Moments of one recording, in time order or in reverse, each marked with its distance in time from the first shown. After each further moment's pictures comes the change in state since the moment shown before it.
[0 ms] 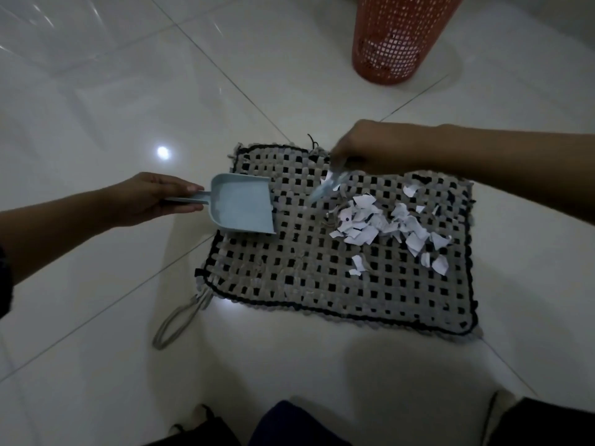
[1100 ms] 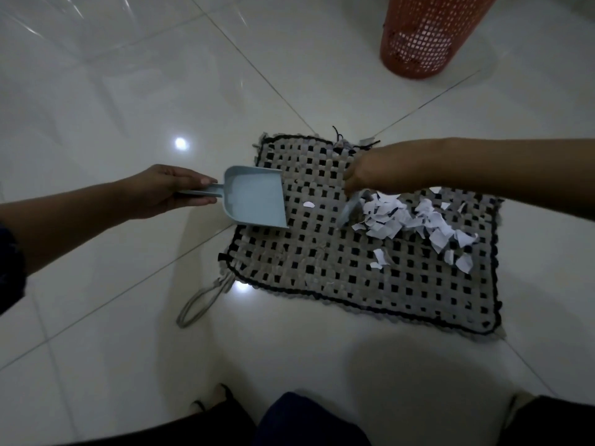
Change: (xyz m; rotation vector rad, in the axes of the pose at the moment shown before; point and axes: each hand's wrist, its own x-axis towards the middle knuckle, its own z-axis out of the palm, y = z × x) left_hand -0.020 -0.015 -0.017 -0.024 0.009 0.037; right_hand 0.017 -0.031 0.022 -0.344 -0.261 -0.195
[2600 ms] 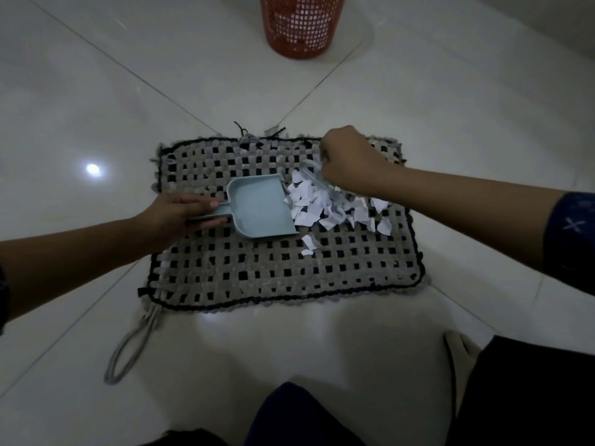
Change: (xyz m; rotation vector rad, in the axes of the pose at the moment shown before) left_hand 0.048 -0.007 0.148 0.030 -0.137 0.001; right_hand -0.060 -0.008 0.064 0.722 0.453 0.972
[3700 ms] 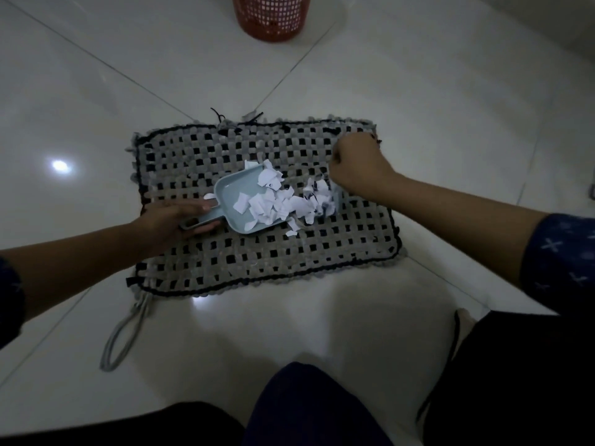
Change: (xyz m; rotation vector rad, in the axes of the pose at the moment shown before) left_hand -0.010 -0.018 0.013 -0.108 -0.012 -0.156; right_hand -0.049 0.021 0.003 0.046 0.092 0.189
